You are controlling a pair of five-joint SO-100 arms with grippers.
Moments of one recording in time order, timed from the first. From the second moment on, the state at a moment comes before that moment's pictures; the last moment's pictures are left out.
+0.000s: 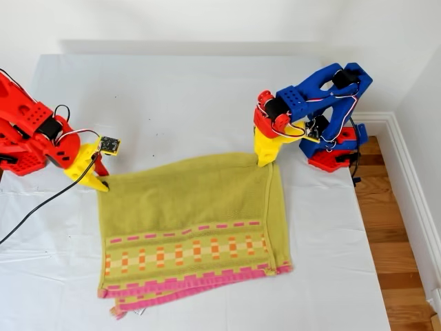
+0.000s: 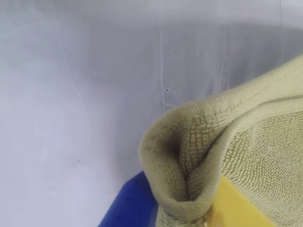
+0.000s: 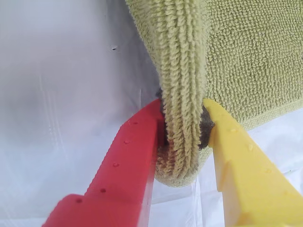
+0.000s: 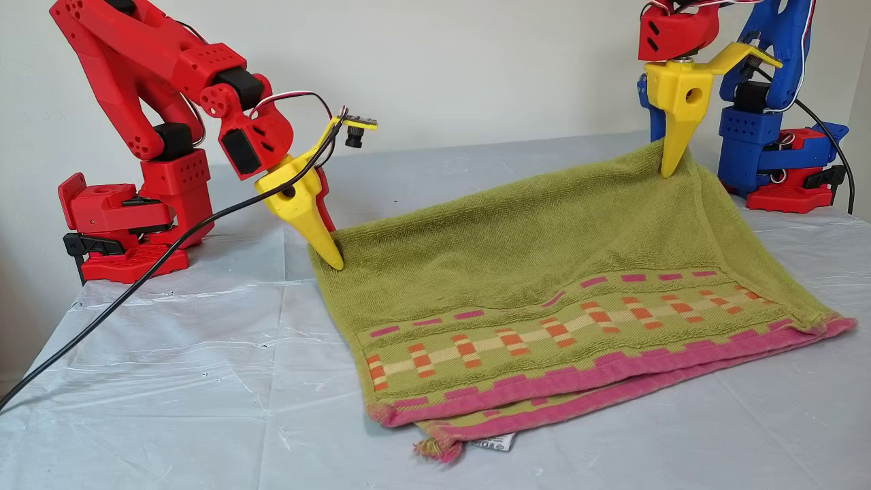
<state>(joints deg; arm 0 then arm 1) 26.7 125.7 138.8 51.8 -111.5 -26.8 104.2 96.2 99.0 117.0</state>
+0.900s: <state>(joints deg) 19.7 140.5 121.0 84.7 -92.0 -30.4 116.2 99.6 99.2 122.3</state>
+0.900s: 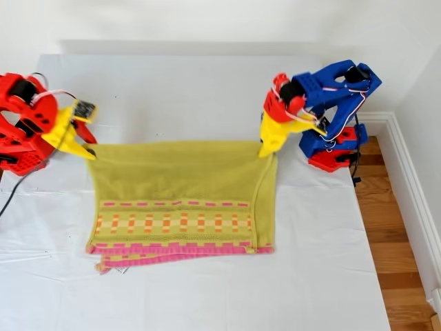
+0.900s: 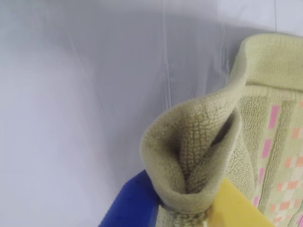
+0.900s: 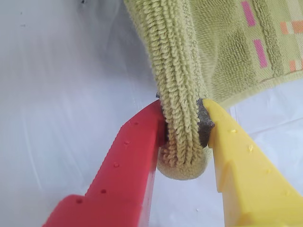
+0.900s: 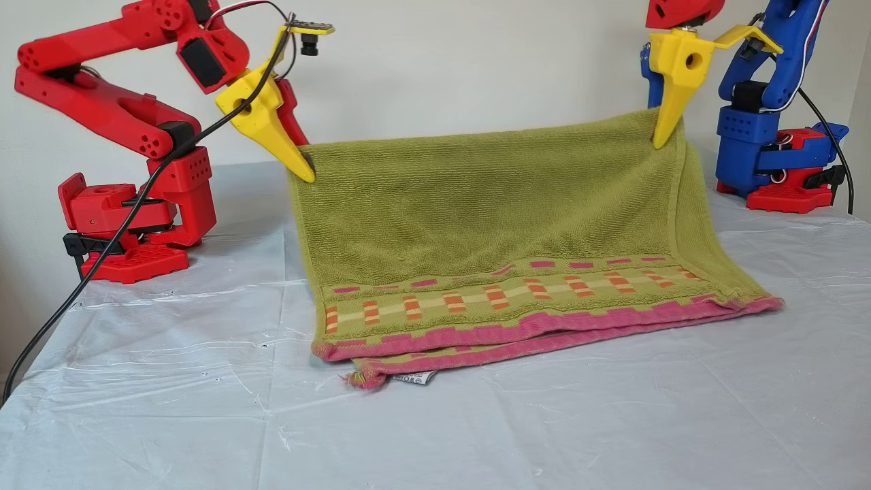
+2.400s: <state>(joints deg) 44.1 89.9 87.6 68.5 -92.6 -55.9 46.7 23.8 103.4 139.9</state>
